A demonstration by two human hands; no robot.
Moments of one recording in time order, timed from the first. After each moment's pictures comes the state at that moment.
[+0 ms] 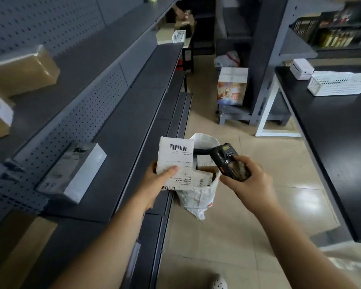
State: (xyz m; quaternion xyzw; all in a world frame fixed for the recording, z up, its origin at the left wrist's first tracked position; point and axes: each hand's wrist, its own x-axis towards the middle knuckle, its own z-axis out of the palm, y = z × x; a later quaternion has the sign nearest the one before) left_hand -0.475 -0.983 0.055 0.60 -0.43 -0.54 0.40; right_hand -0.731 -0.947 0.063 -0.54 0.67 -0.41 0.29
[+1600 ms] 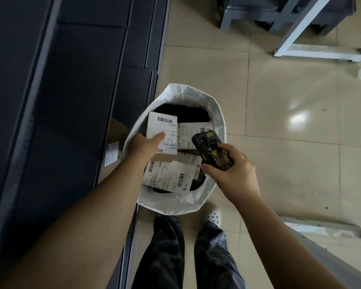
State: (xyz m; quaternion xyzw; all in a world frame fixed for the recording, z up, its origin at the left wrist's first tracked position) left_hand -0.538 -1.341 -0.285 0.81 -0.34 -0.47 0.08; right_hand -0.763 -1.251 -0.216 -0.45 0.74 -0.23 0.44
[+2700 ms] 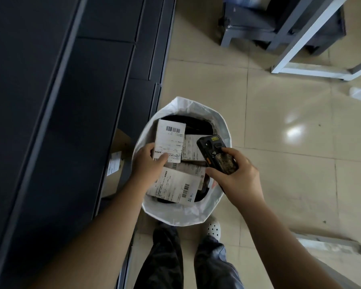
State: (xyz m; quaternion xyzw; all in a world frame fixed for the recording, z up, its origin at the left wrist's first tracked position) left_hand -0.521 -1.314 -0.276 0.74 -0.48 -0.44 0.14; right_hand -0.753 -1.268 -0.204 -0.45 0.75 -0.24 0.41
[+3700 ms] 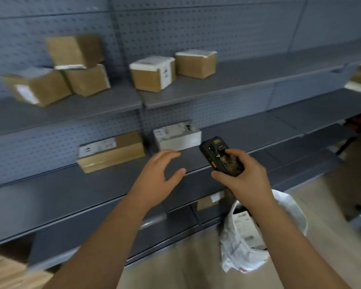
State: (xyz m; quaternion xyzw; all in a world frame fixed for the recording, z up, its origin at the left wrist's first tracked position) left_hand -0.516 -0.868 0.142 0.83 -0.41 0.00 0.38; right_hand -0.655 -1.062 0.145 -0.82 0.24 -0.26 0.44
